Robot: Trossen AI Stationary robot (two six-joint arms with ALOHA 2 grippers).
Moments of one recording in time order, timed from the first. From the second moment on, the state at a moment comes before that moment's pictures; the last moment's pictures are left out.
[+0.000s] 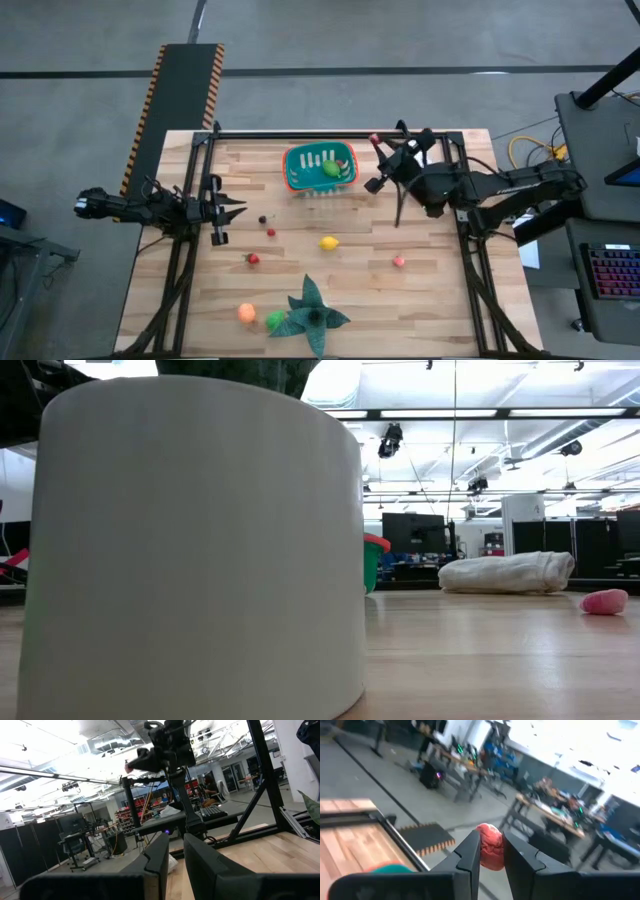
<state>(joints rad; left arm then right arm) -0.18 0.16 0.03 0.38 -0.24 0.40 0.17 1.23 1.15 0.08 1.07 -0.42</state>
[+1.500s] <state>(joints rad) -0.18 0.16 0.03 0.38 -0.24 0.40 -0.15 1.40 1.09 0.15 0.26 -0.13</state>
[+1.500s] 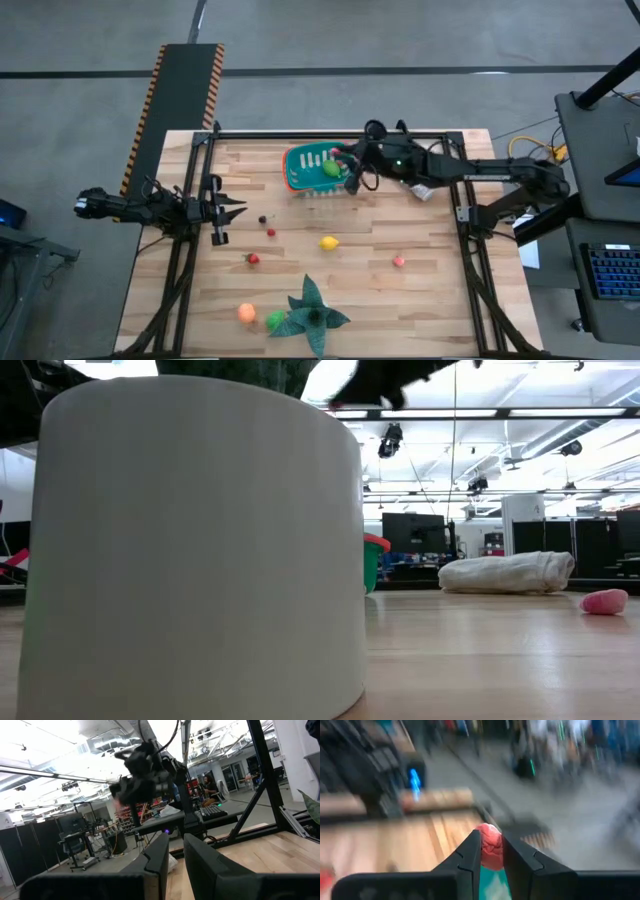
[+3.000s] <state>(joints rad) -0.18 0.16 0.03 0.38 -0.24 0.40 -0.27 1.32 1.01 0.56 -0.05 -0.25</state>
